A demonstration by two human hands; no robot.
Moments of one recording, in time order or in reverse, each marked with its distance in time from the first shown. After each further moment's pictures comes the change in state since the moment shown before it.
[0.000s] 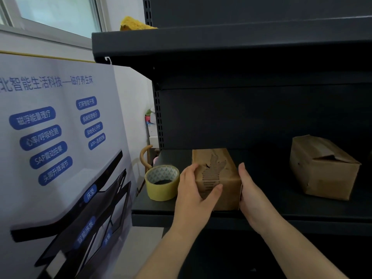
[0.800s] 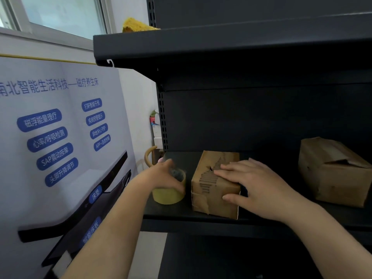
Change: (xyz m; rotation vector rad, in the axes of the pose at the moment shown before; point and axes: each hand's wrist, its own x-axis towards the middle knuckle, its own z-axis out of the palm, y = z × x) left_hand 0.101 -0.029 -0.083 0.661 -0.548 -0.388; right_hand -0.010 -0.055 -0.010 -1.626 -0.213 -0.770
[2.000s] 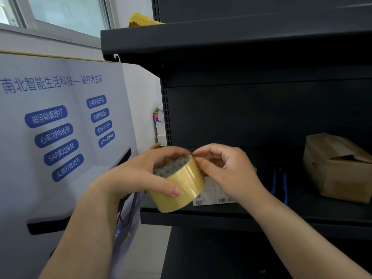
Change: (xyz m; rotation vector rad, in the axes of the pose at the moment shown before) left_hand -0.114 0.014 -0.041 -0.486 -0.114 0.514; right_hand 0.027 -0.063 -0.002 0.994 0.386 0.055
